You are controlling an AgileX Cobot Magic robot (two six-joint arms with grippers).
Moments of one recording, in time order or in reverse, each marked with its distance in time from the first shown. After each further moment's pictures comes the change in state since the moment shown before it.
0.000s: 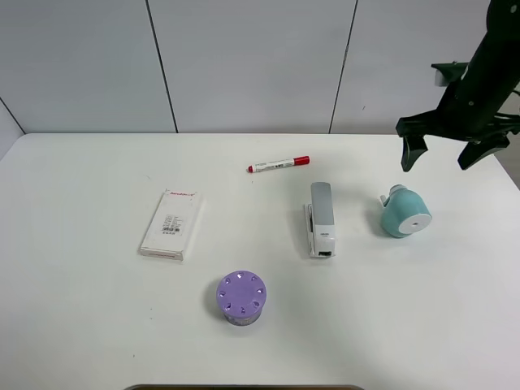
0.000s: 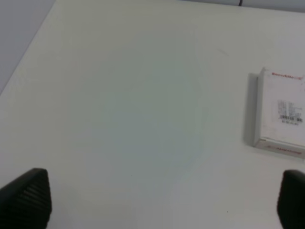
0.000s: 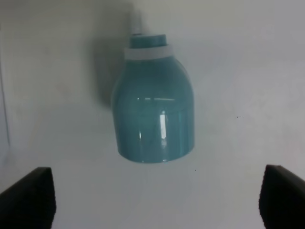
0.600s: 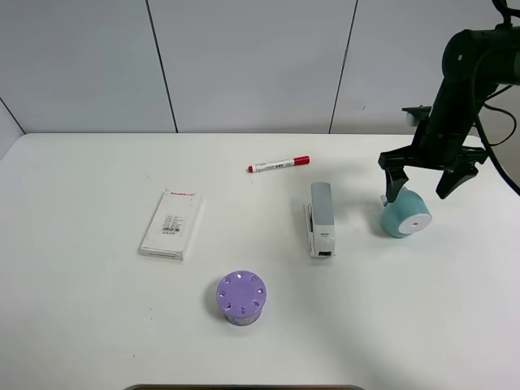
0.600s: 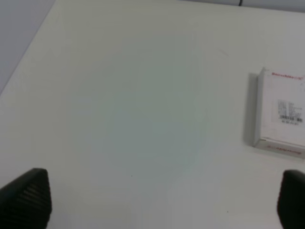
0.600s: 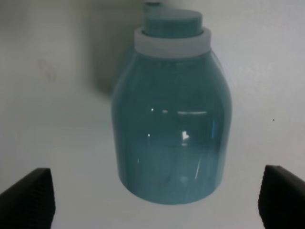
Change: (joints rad) left arm 0.000 0.000 0.000 0.000 0.000 0.000; right arm 0.000 0.170 -0.003 0.022 0.002 -0.066
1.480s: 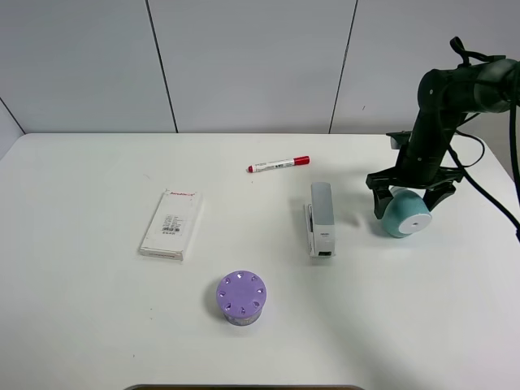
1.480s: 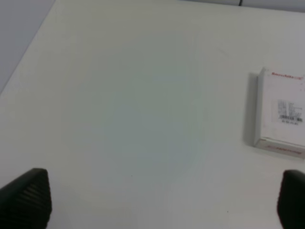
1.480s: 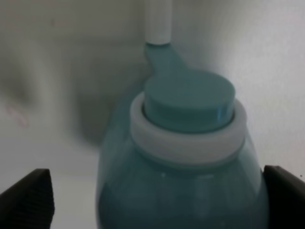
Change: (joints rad) left arm 0.000 0.000 0.000 0.000 0.000 0.000; right arm 0.000 0.145 -0.007 0.000 -0.099 -0.018
